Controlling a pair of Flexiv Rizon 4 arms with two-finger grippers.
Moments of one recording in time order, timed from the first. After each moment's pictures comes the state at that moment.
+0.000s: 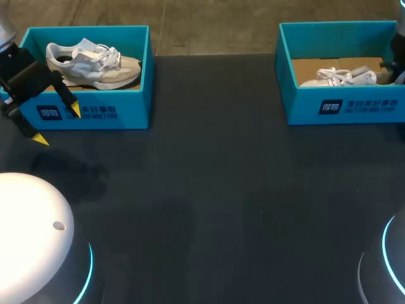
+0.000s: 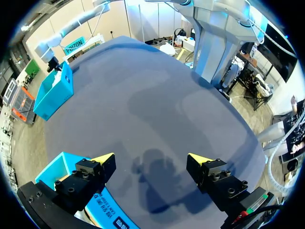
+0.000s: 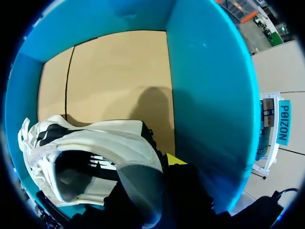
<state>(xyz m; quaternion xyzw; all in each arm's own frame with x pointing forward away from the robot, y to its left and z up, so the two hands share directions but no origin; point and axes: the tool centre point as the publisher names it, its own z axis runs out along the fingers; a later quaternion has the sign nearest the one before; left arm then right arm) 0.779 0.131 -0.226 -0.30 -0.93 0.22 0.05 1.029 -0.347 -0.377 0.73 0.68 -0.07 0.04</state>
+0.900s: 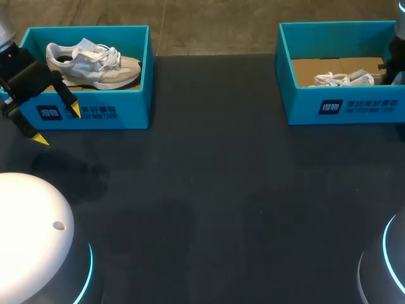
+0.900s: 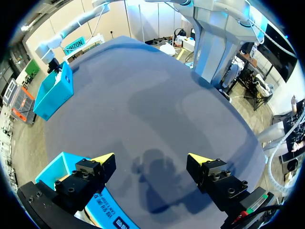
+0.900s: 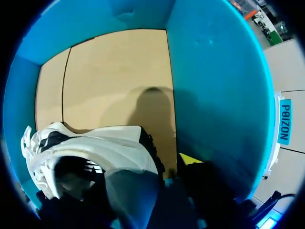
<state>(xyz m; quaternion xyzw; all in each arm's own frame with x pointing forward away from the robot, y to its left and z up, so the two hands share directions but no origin) 0.779 0.130 -0.226 -0.30 -0.93 0.22 0.05 1.037 -0.347 -0.383 0.74 0.67 -0.06 0.04</state>
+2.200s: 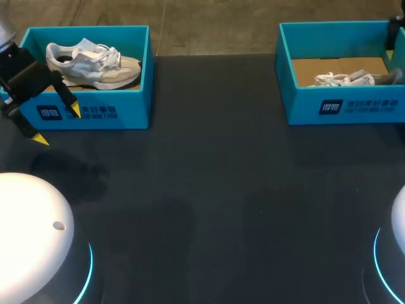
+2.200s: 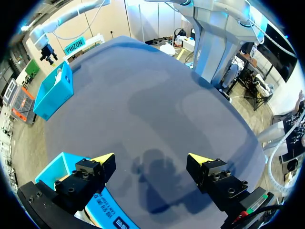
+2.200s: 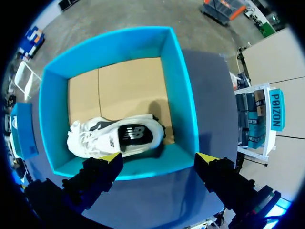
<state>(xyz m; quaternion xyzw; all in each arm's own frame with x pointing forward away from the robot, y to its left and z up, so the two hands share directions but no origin) 0.779 0.130 -0.226 -0.30 -0.93 0.22 0.05 1.017 -0.311 -0.242 0.76 0.64 -0.05 0.04</state>
